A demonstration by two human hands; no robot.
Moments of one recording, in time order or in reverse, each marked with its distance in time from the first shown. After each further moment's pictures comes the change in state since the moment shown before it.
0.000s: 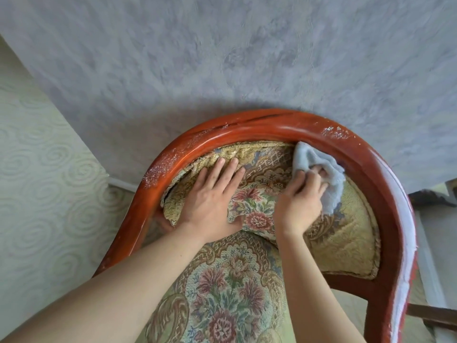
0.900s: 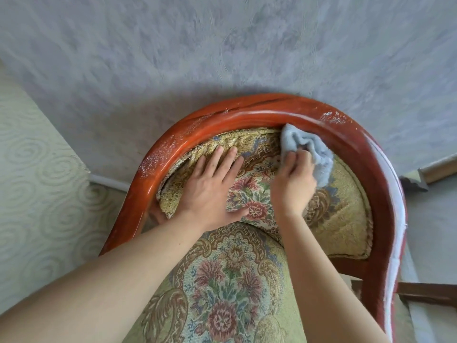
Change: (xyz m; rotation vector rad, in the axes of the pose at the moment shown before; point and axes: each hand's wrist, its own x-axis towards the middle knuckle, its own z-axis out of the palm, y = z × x) left_hand 0.001 -0.009 0.006 0.002 0.051 0.070; right_hand -0.001 -0.009 0.008 -0.059 -0.035 -0.101
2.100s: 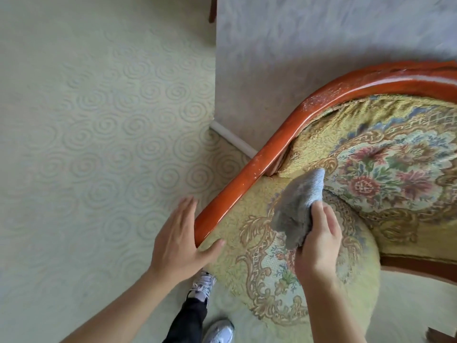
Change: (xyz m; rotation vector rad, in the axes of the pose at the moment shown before) left_hand -0.402 -0.004 -0.020 -0.399 0.030 -0.865; right_hand -0.271 -0.053 -0.084 0.741 -0.635 0.487
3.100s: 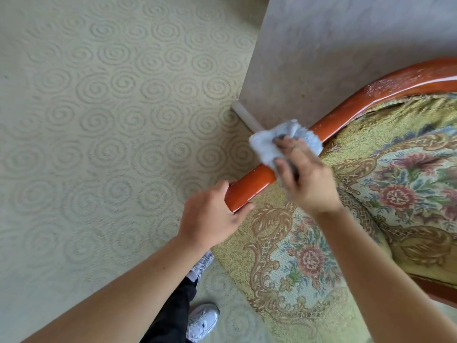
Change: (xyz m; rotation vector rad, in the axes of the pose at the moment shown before) left_hand 0.013 0.002 0.022 -0.257 0.224 -0.040; right_hand 0.071 0.033 0.071 -0.948 -0.763 -1.180
